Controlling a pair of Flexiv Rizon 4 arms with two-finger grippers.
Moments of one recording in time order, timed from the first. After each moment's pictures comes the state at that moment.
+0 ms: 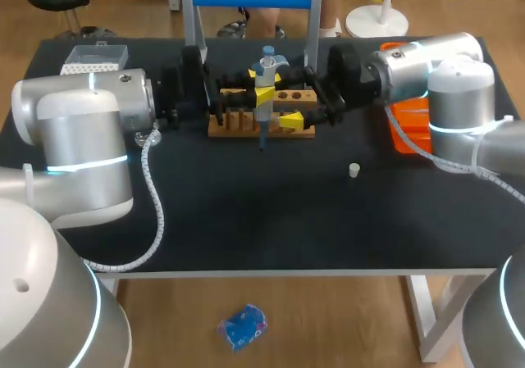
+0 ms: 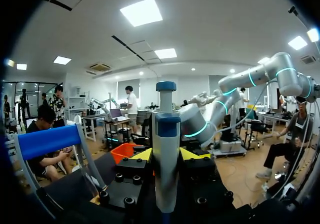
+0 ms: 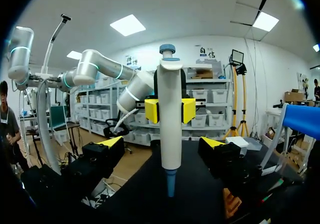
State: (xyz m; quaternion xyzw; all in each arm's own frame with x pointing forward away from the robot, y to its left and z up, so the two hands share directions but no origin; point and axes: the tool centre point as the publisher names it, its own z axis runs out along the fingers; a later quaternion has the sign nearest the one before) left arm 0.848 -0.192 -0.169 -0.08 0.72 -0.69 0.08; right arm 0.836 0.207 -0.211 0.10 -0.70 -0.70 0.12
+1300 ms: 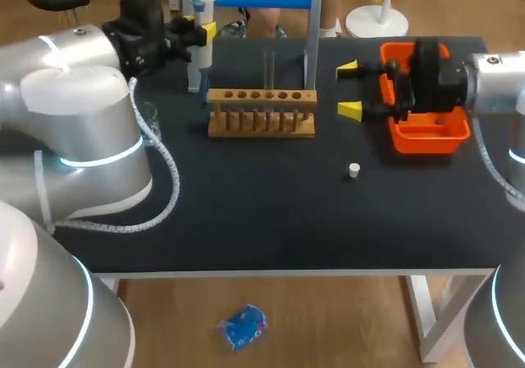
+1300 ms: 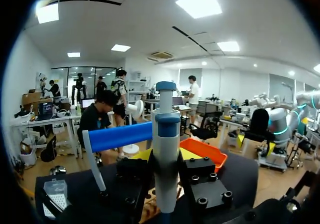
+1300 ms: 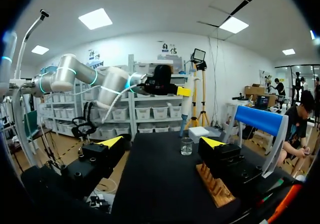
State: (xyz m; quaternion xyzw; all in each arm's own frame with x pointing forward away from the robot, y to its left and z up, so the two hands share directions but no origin) left arm 0.938 -0.095 -0.112 -0.31 0.70 -0.60 0.22; right arm 0.824 0.105 -0.164 -0.05 -0.74 -0.67 -0.02
